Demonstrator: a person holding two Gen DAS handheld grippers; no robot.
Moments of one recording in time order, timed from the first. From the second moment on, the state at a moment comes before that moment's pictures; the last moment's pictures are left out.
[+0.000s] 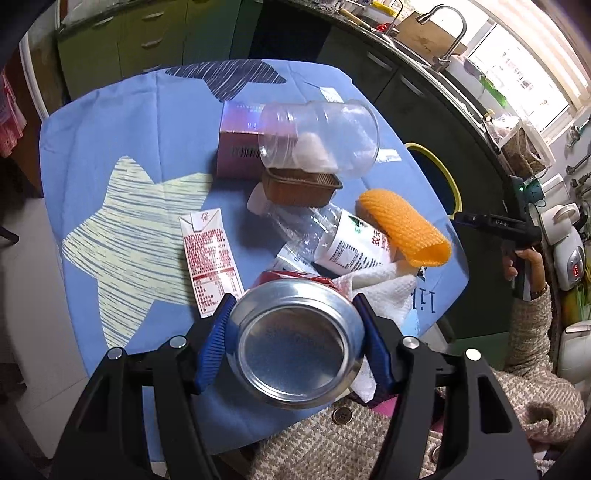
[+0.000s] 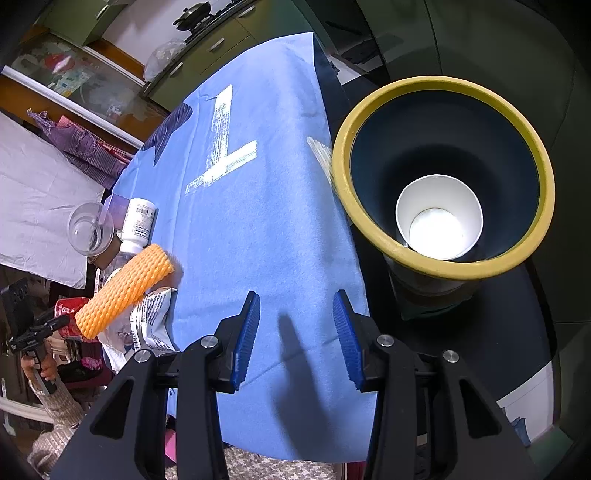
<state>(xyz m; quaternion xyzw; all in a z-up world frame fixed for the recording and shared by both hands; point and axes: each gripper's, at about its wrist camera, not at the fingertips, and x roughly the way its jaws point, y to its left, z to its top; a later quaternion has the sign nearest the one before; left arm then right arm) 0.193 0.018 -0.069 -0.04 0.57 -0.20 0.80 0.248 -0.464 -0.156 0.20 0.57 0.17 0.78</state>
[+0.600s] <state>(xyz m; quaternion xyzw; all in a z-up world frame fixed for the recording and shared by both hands) 0.209 -0.005 -0.007 0.01 0.53 -0.20 0.83 0.239 -0.472 -0.148 0.21 0.55 0.17 0.79</state>
